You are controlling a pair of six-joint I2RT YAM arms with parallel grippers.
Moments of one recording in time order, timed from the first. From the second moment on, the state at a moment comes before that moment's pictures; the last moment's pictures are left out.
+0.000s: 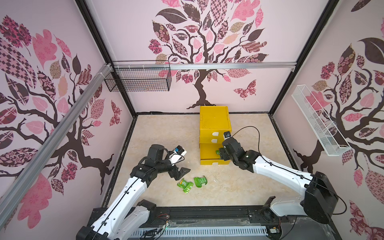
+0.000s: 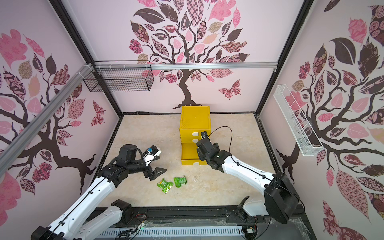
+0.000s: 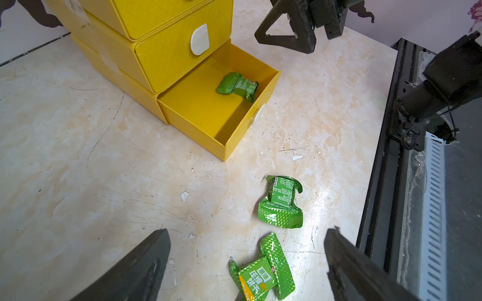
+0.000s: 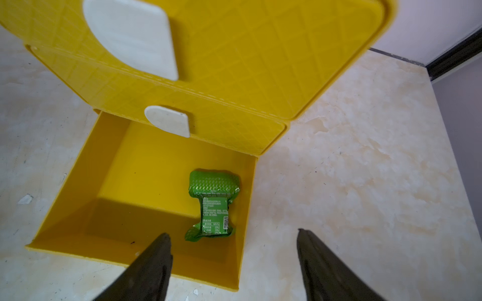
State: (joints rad) left arm -0.36 0.90 0.70 -0.56 0.58 0.37; right arm 0.73 1.32 0.91 -0.39 0.49 0.27
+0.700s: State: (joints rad) left arm -0.45 1.13 0.77 -0.57 0.62 0.37; right arm 0.73 0.72 0.73 -0.52 0.44 0.06
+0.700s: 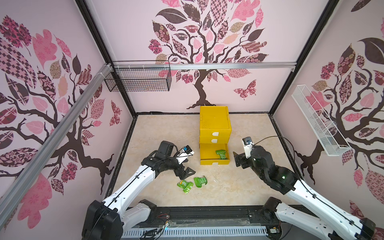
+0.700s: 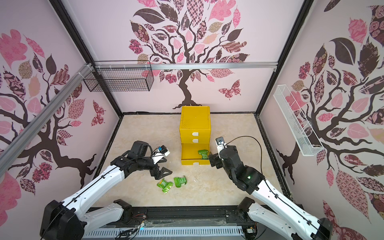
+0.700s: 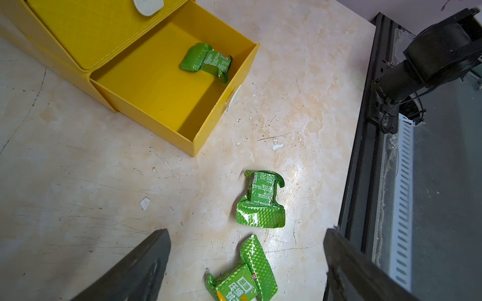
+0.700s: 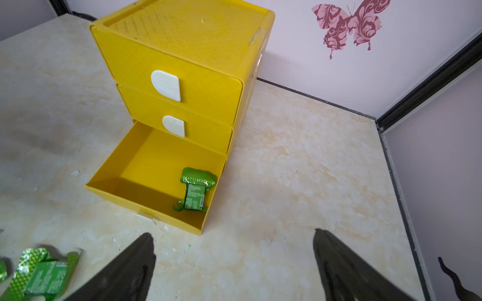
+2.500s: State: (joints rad) left arm -0.83 1.68 0.94 -0.54 0.20 0.26; right arm 0.74 0.20 0.42 -0.50 -0.08 -0.03
